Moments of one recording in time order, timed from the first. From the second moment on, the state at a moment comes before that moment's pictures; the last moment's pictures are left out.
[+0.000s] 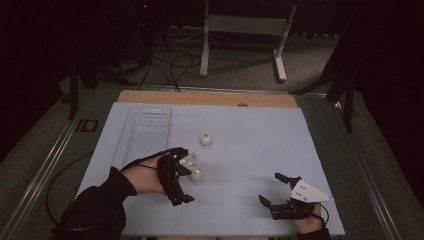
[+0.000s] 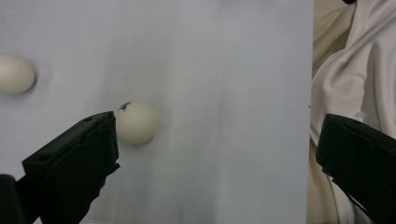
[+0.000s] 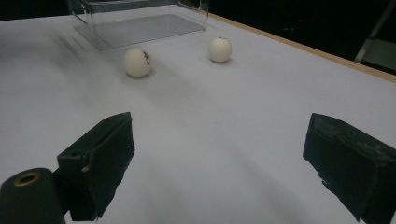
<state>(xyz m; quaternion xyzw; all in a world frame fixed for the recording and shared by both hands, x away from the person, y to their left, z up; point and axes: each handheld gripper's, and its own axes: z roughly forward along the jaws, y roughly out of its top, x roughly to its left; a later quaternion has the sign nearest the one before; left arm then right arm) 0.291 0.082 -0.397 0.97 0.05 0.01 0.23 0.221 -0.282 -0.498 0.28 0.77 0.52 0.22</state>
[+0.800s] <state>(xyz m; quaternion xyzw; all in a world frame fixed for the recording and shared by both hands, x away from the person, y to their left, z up) 0.324 0.059 -0.417 0.97 0.04 0.02 0.23 0.222 -0.282 -0.499 0.27 0.78 0.52 0.22</state>
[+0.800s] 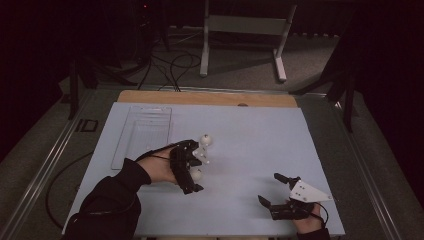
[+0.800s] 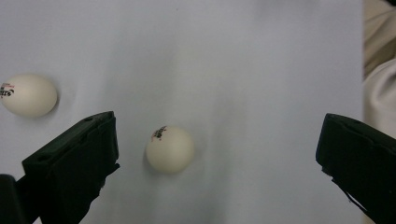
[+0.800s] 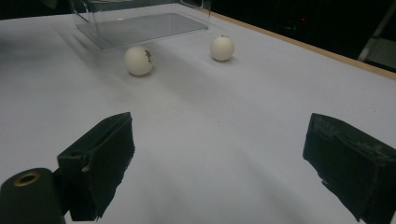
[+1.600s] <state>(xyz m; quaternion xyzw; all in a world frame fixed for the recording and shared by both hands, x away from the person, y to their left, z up) 0.343 0.046 -0.459 0.99 0.06 0.03 0.16 0.222 -0.281 -0.500 0.28 0.78 0.52 0.21</state>
